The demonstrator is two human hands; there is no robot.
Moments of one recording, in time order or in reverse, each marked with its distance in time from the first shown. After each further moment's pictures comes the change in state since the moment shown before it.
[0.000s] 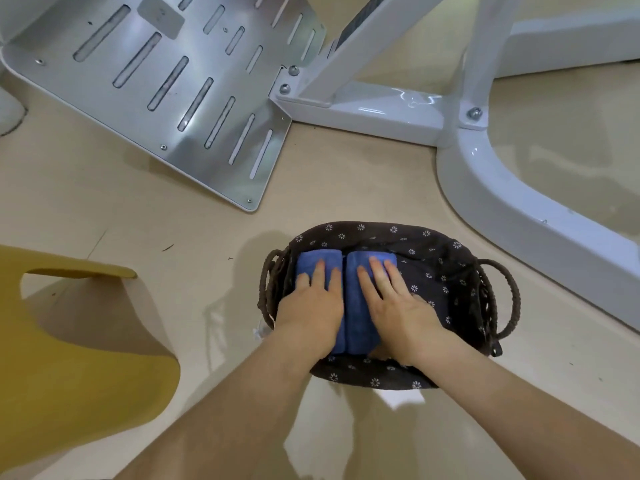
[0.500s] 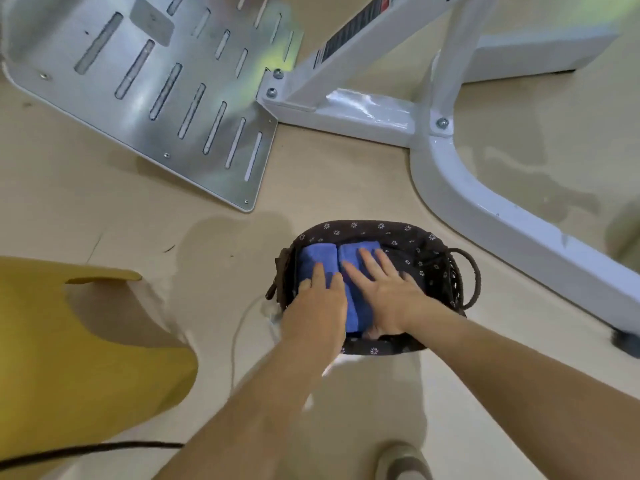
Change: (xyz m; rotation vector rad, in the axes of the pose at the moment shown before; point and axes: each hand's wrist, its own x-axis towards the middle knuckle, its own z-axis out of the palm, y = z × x) left_hand -0.050 -0.005 -0.029 -0.238 0.085 0.062; right_hand -0.016 -0.020 -0.054 0.065 -0.234 0.085
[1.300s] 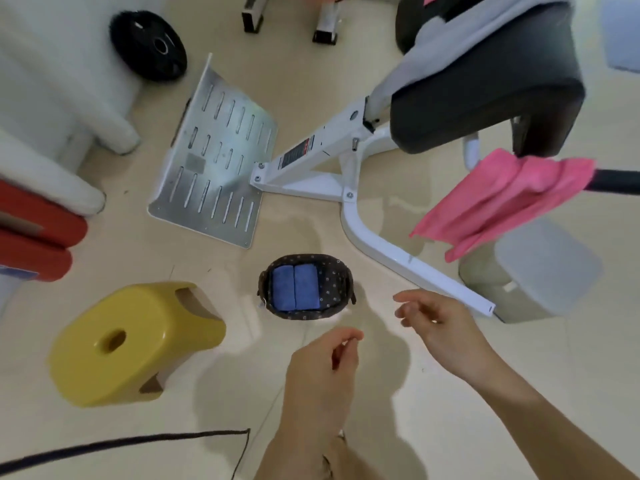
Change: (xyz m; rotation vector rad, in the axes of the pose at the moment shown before) left_hand -0.338 0.264 -0.300 -0.931 0.184 -0.182; right_hand -0.481 0.083 -0.229 1.131 0.437 0.140
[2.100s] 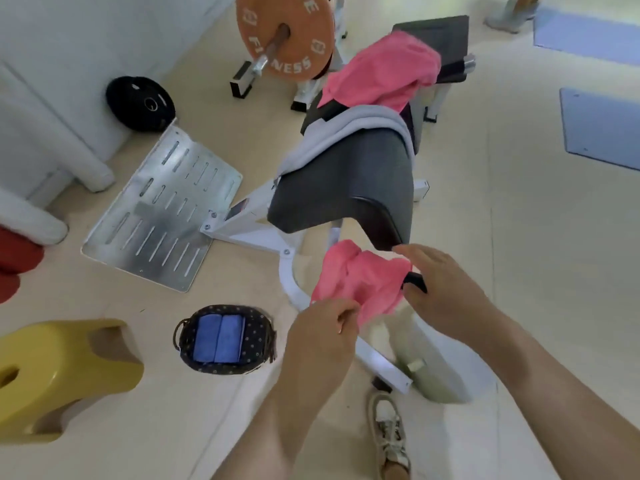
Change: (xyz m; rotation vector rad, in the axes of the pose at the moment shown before) left_hand 0.082 0.219 0.201 0.116 0.151 0.272; right_hand 0.106 0.001 -0.308 -0.602 0.036 -0.418
